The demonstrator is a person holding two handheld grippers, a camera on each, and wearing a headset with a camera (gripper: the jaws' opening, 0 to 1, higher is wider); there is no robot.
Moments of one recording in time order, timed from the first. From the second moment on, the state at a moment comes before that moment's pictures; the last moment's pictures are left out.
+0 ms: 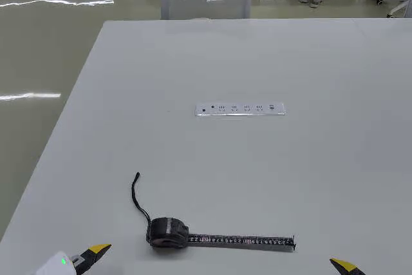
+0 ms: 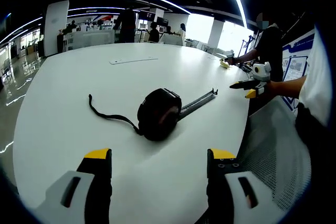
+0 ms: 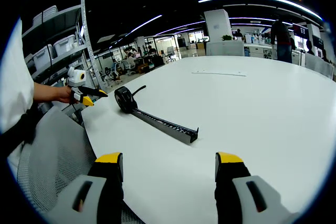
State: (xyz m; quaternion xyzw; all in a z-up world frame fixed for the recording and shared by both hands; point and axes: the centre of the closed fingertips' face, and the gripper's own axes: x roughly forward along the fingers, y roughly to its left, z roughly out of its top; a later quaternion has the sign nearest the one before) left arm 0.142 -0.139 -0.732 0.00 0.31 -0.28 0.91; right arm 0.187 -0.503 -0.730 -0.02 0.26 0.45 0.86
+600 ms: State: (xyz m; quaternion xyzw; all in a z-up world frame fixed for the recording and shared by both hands) left arm 0.157 -0.138 -0.737 0.03 0.32 -0.31 0.89; right arm 0.203 -0.507 -0.729 -0.03 0.26 0.46 0.85
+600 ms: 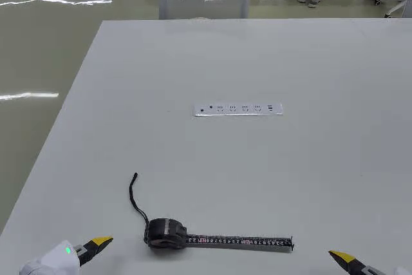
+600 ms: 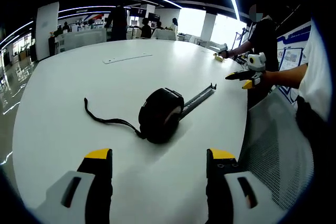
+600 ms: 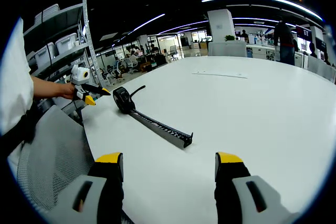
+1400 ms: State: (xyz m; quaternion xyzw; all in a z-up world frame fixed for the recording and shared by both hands) left arm 0.178 -0.147 -0.740 0.07 0.33 -0.35 0.87; right arm 0.222 -0.501 -0.731 -0.04 0.26 0.48 0.83
